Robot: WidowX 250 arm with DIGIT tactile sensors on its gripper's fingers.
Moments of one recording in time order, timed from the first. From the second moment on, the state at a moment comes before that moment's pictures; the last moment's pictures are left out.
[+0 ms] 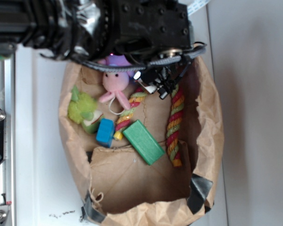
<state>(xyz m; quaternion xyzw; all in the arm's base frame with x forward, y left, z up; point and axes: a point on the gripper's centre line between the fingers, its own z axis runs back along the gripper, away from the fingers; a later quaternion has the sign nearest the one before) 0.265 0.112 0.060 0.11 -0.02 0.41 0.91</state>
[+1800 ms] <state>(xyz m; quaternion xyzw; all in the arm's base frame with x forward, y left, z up) 0.264 0.109 0.033 0.20 0.00 0.37 0.91</state>
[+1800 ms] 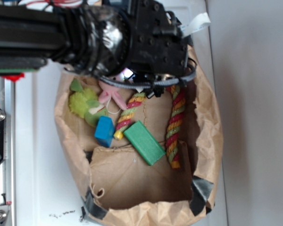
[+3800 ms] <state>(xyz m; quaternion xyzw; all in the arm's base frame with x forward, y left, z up) 0.255 0.090 0.136 0.11 -0.08 0.24 0.96</state>
